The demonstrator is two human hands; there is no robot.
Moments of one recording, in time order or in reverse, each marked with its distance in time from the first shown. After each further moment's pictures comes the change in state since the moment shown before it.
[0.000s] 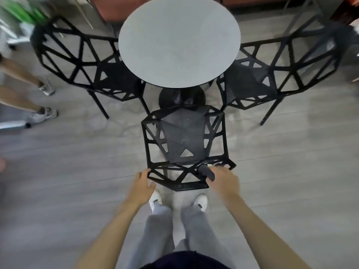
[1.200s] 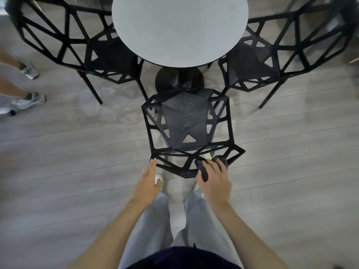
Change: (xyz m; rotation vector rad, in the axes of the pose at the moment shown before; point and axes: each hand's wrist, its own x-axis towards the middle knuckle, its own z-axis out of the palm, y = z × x) left_hand -0.011 -0.048 0.014 0.062 -0.069 0.132; right_hand -0.058 -0.054 0.081 0.073 0.310 -0.001
